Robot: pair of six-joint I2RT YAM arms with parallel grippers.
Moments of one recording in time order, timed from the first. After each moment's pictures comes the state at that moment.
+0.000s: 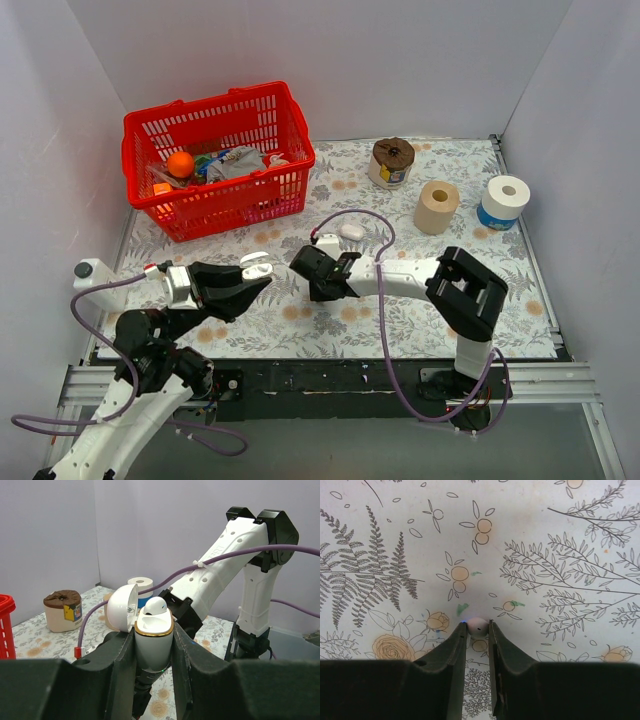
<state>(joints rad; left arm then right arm) -0.57 0.19 0.45 0.22 0.48 -0.30 1.10 1.83 1.16 -0.45 0.33 0.90</state>
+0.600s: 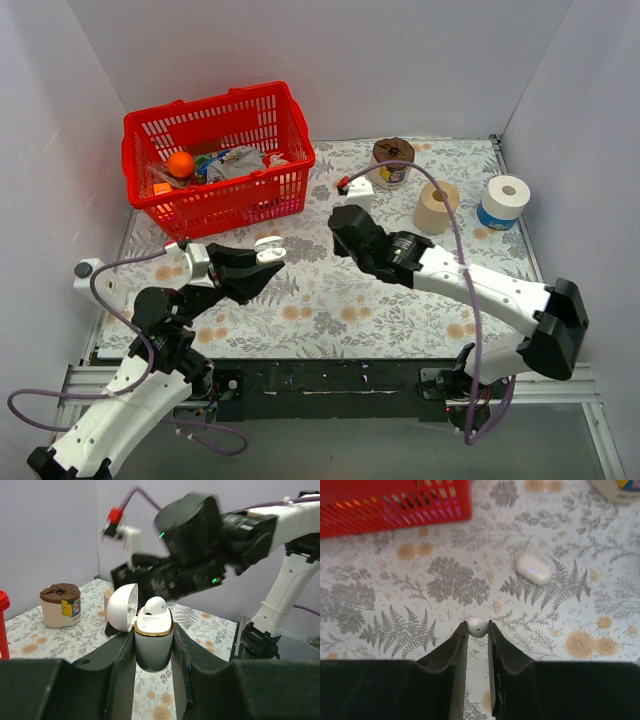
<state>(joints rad) -0.57 0.36 0.45 0.36 0.47 -0.32 1.03 1.44 1.19 -0.46 0.56 0.59</state>
